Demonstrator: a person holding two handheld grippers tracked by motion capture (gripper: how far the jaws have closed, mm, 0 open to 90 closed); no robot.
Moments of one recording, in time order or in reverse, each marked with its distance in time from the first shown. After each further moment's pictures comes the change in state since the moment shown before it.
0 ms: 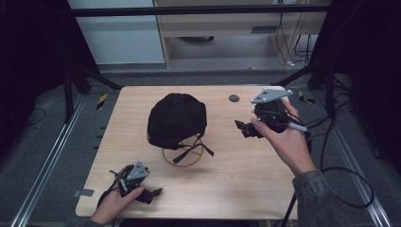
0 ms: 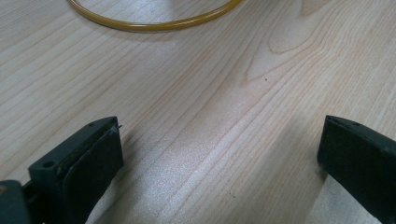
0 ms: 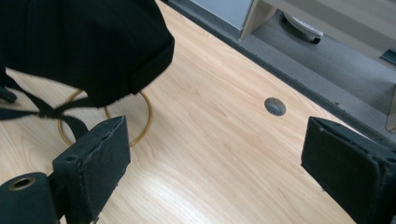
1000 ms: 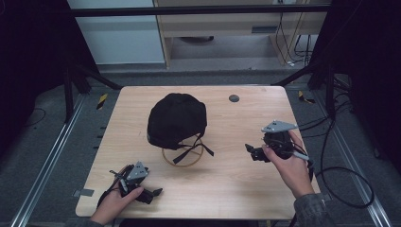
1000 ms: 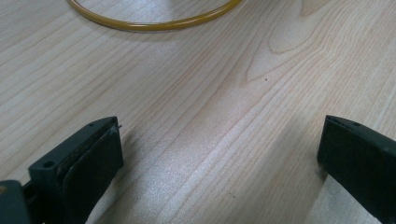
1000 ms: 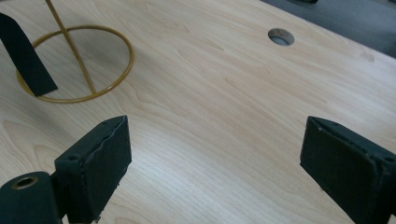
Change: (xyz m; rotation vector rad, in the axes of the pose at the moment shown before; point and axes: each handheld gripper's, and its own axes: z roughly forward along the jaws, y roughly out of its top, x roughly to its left) left arm 0.000 0.000 0.000 0.003 -0.001 0.002; right arm -0.001 -0.103 0.032 0.050 -0.026 0.124
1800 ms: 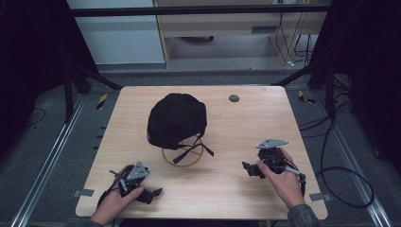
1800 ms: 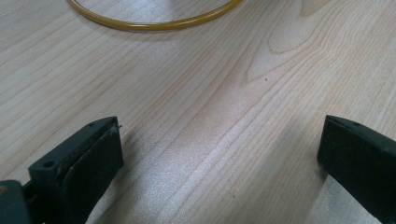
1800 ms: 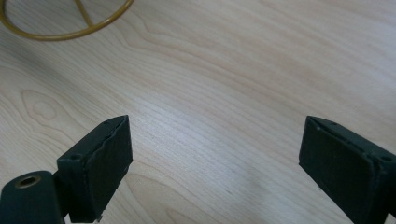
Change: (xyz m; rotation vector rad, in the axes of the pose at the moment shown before) left arm 0.000 0.000 0.000 0.000 0.000 -0.001; right arm 0.014 -0.059 0.041 0.115 0.070 0.073
